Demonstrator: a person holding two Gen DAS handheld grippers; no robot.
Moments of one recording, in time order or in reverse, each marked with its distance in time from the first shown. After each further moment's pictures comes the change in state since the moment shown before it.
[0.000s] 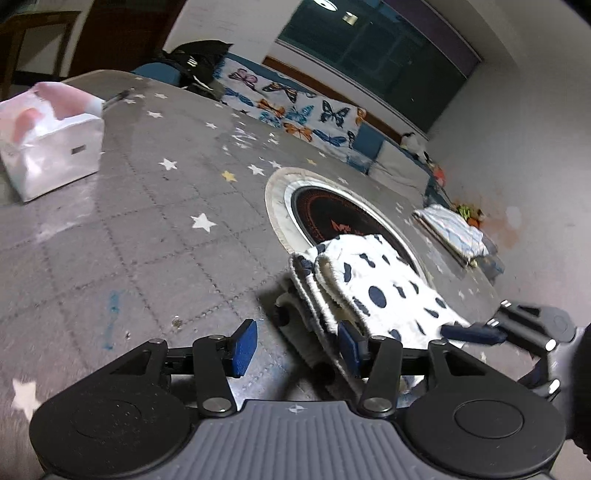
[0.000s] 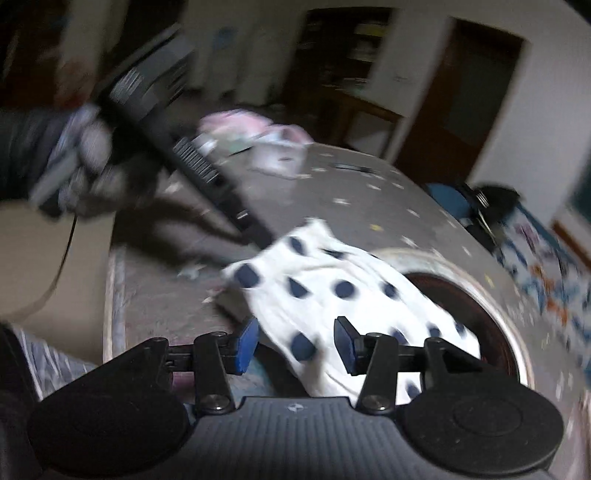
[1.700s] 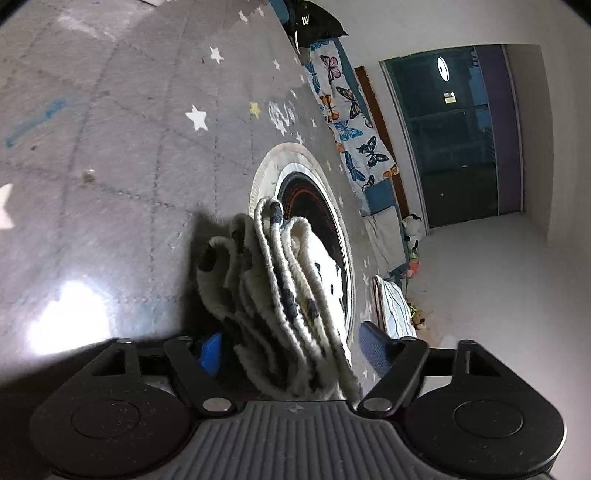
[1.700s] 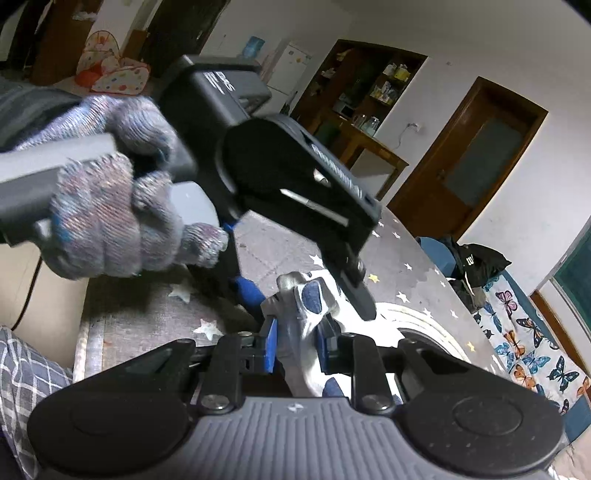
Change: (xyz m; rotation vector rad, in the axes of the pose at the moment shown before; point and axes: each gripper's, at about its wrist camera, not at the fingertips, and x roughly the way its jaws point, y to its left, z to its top) left arm 0.049 -0.001 -0.017 -0.664 0.014 -0.195; right arm 0.011 0.022 0.018 -0.148 -0.096 -0.102
